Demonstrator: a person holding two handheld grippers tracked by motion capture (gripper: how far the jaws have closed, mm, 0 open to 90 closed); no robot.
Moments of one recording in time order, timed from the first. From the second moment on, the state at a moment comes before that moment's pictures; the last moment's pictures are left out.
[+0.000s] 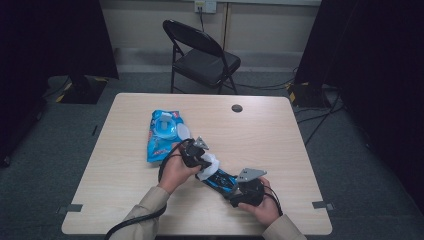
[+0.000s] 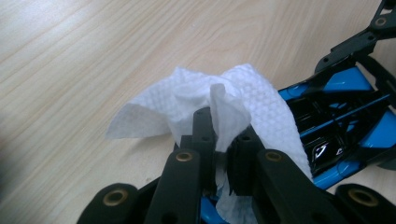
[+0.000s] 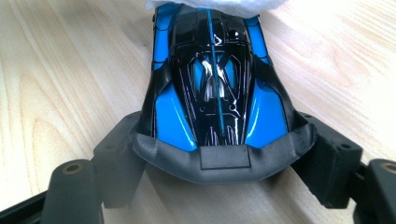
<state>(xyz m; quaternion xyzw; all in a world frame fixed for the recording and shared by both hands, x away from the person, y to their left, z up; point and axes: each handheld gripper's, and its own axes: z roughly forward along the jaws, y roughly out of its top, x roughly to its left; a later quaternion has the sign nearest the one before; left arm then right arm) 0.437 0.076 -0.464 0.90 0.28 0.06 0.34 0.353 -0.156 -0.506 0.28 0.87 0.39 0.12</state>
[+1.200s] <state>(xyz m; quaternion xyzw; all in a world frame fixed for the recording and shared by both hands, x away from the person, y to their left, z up) 0.429 0.111 -0.472 0.89 0.31 0.06 0.33 0.353 -0.156 -0.506 0.28 0.87 0.39 0.12</state>
